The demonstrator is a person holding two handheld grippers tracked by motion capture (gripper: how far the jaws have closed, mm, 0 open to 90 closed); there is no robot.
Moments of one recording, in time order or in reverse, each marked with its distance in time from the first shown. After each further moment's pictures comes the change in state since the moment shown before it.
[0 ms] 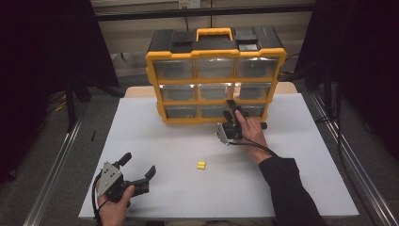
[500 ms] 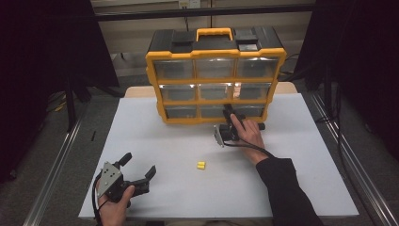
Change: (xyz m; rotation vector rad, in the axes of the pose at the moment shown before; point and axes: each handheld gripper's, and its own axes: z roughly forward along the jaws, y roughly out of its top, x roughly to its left) left arm 0.000 0.000 0.000 0.000 -0.007 0.002; right arm 0.010 0.007 0.006 0.031 0.019 -0.087
